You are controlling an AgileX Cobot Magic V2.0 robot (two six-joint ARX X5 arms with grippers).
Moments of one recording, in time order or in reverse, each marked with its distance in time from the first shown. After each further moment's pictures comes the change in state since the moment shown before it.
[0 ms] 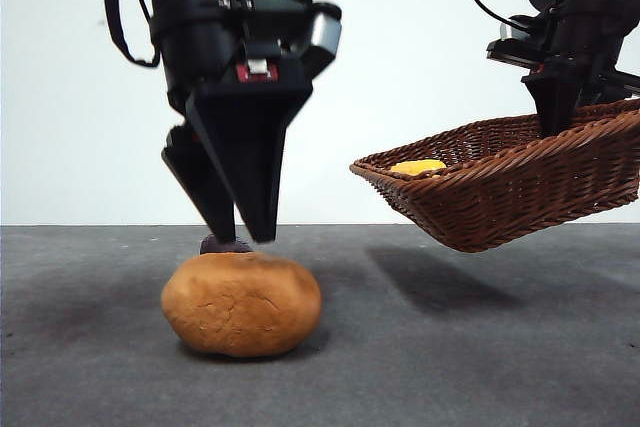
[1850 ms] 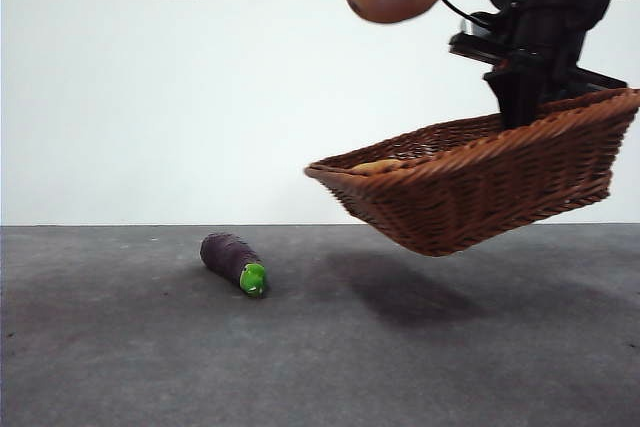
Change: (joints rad) left arm -0.098 -0.286 0.000 0.439 0.242 -0.325; right arm 0.124 0.000 0.000 -0.028 -0.003 0.013
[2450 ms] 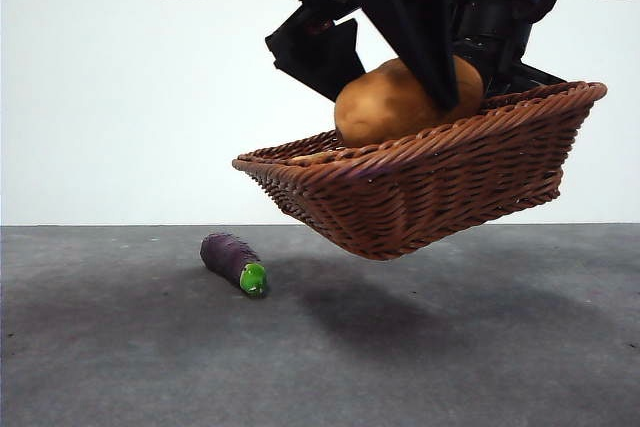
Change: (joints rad) left arm -0.103 0.148 0.000 -0.102 -0.261 -0.032; right arm 0.129 0.000 0.000 0.007 -0.019 0.000
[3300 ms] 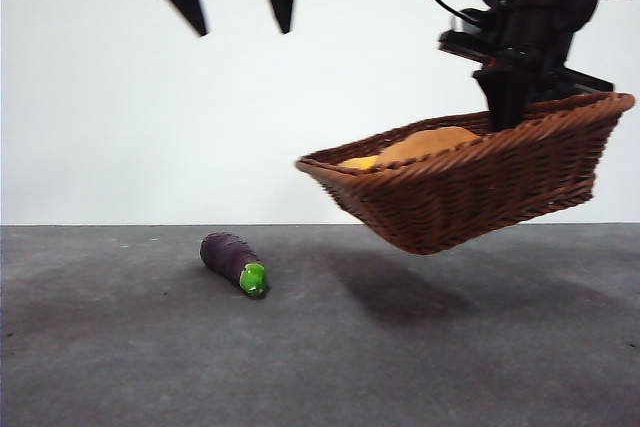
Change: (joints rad) left arm 0.277 -0.007 0.341 -0.356 -0.297 -0.112; right arm -0.138 0.000 0.000 0.022 0.008 0.003
